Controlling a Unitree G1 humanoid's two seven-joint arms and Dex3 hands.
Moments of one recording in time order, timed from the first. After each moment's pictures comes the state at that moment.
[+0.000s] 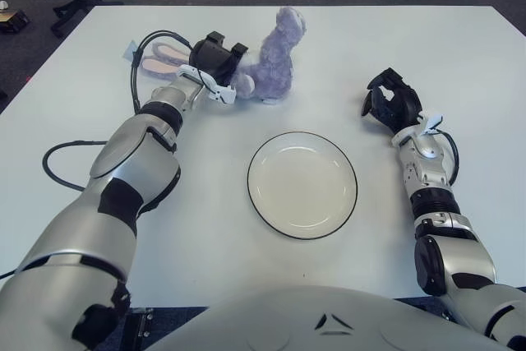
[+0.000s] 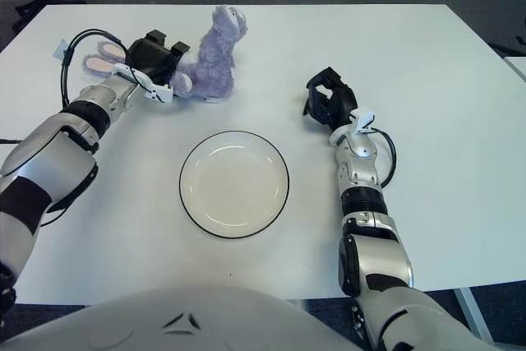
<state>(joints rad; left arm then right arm) -1.08 0.35 -0.80 1.35 0.92 -0.34 0.54 -0.45 -0.22 -0.19 0.69 0.18 -0.35 0.30</state>
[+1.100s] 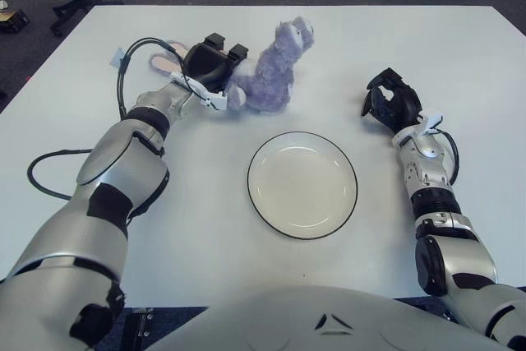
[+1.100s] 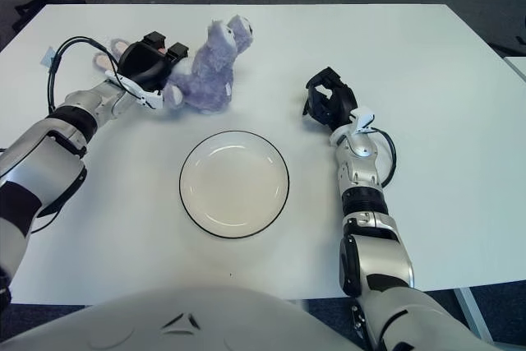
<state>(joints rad) -1.03 0.42 -0.76 1.30 0.91 -0.63 0.80 -0.45 -0.23 -0.17 0.69 0.17 -0.35 0.31</state>
